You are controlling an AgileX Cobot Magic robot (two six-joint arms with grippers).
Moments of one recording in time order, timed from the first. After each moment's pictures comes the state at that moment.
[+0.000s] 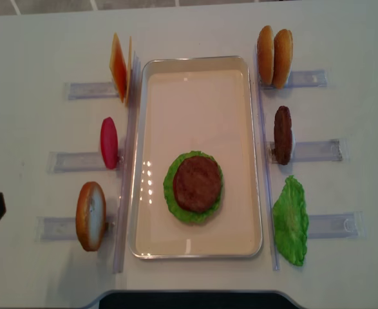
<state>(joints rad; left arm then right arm) 0.09 0.45 -0.70 -0.10 1.11 0.01 -0.05 -0.01 -0.50 0.09 1.14 -0.09</state>
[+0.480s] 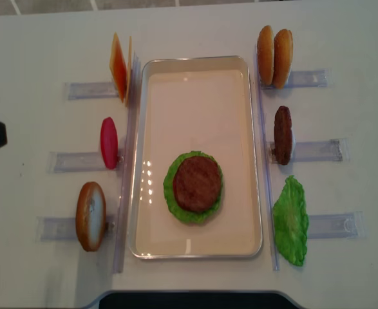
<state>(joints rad) 0.09 0.86 -0.96 -0.10 1.13 0.01 -0.05 -0.01 -0.50 0.09 1.14 -0.09</state>
